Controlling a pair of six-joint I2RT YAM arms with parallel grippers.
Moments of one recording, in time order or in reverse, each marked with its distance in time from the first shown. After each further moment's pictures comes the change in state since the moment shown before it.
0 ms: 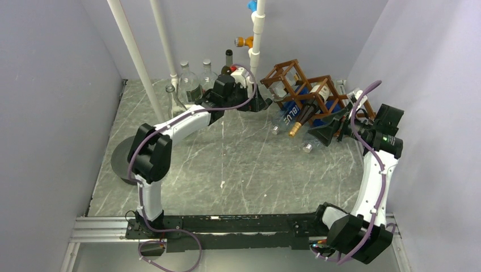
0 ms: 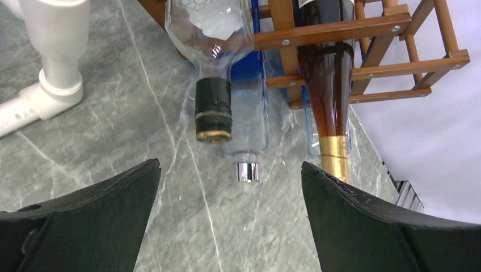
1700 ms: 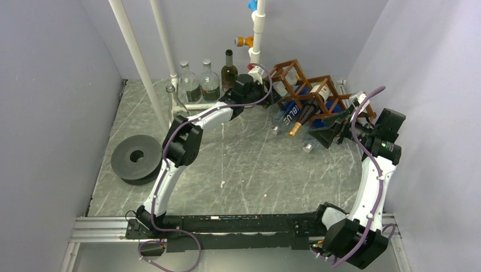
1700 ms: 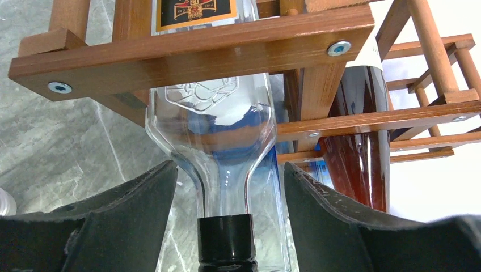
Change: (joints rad) left arm -0.031 0.479 0.455 0.148 0.008 -0.088; right arm -0.032 -0.052 -0.077 0.104 -0.037 0.070
